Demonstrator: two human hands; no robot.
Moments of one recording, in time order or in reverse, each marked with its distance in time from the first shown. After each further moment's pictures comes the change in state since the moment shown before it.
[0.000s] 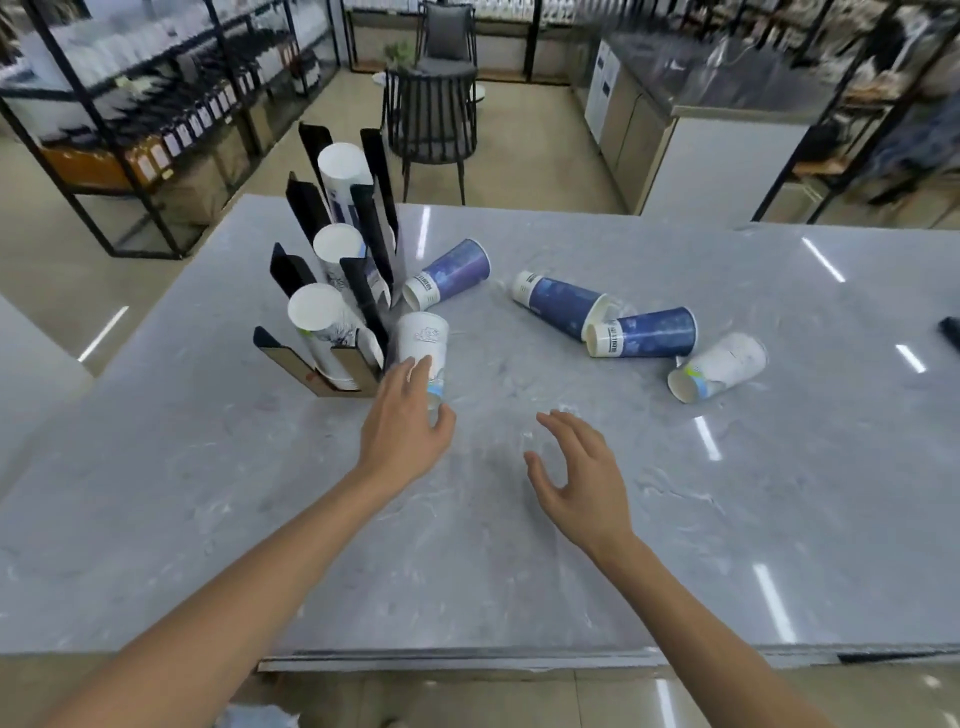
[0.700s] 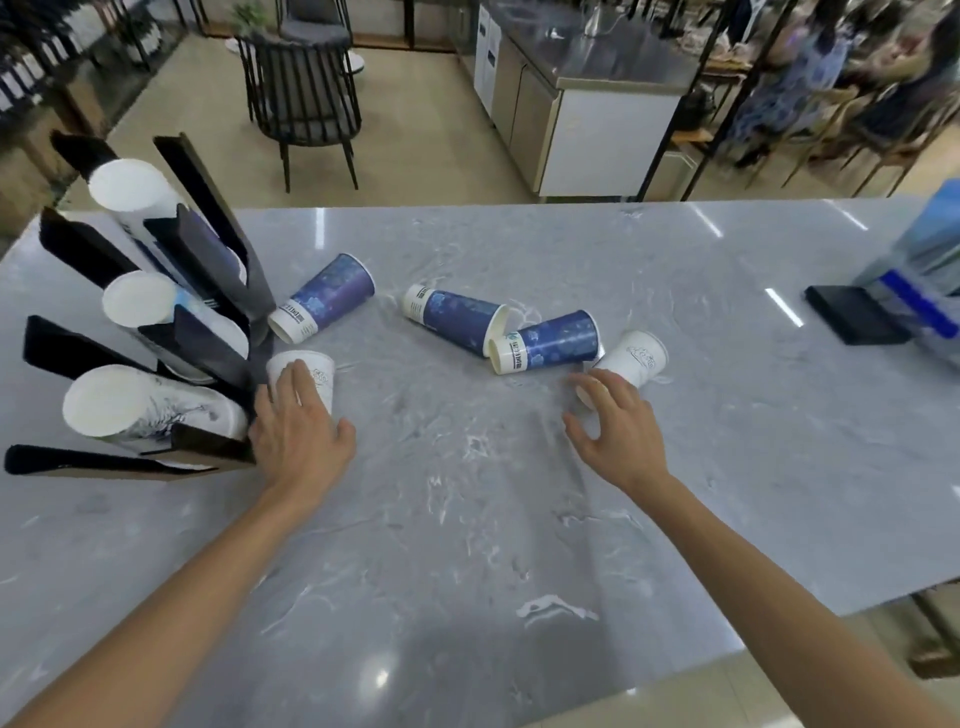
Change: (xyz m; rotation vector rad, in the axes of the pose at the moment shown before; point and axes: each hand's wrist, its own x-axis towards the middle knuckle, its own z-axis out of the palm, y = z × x) left_hand 0.092 0.004 0.053 0.266 -0.057 -0.125; right_hand 0.084 0.151 -0.087 -0.389 -0.052 0.139
